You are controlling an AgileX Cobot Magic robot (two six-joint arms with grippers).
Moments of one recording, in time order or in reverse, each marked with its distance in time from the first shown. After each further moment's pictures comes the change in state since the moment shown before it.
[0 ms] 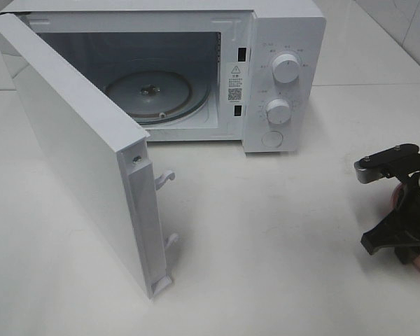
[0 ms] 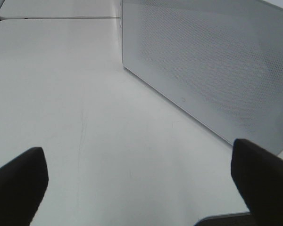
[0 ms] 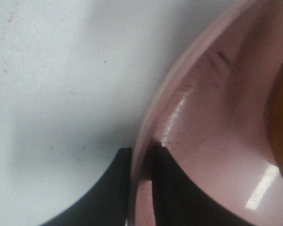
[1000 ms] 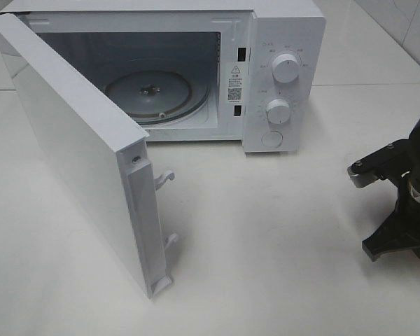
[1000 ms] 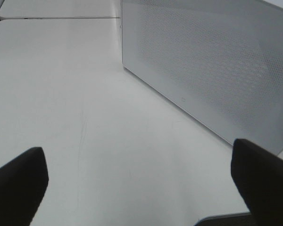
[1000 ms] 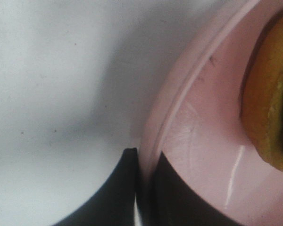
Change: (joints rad) left arm 0.000 0.000 0.000 0.000 0.000 0.000; right arm 0.173 -0.027 0.000 -0.321 0.160 0.388
